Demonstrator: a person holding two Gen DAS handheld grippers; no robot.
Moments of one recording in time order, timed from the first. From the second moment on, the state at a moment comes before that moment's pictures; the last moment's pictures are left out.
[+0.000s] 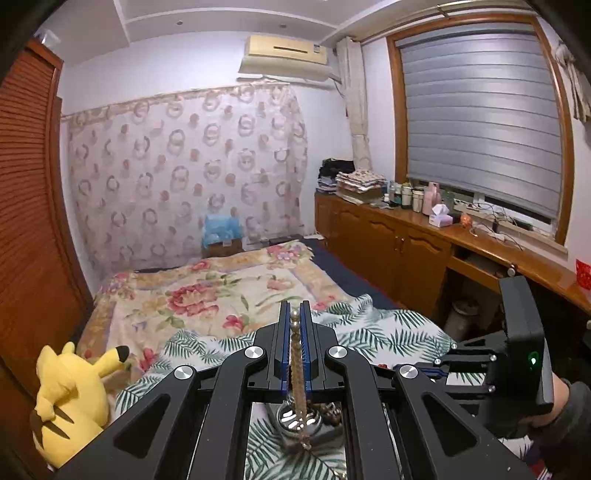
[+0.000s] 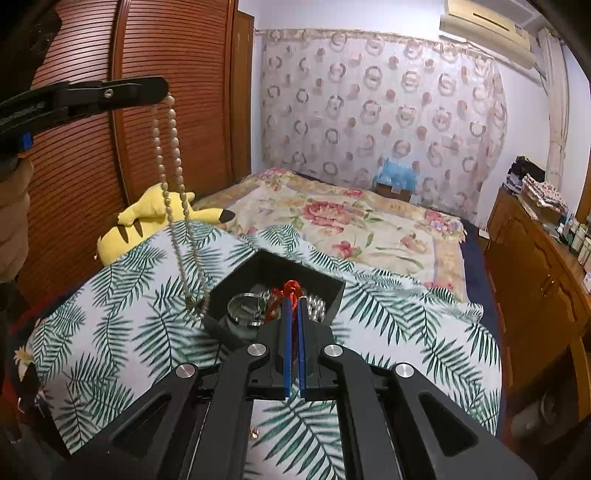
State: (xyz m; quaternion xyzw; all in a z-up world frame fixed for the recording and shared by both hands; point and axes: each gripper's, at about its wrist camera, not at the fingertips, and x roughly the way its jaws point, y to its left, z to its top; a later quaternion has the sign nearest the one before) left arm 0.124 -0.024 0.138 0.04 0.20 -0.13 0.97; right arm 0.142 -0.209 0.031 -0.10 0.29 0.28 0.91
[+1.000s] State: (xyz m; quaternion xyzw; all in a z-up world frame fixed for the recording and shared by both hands) left arm 0.170 -0.027 -0.008 0.04 0.35 -0.11 0.93; right arm 0.193 -0.190 0.009 -0.06 0.33 0.28 0.90
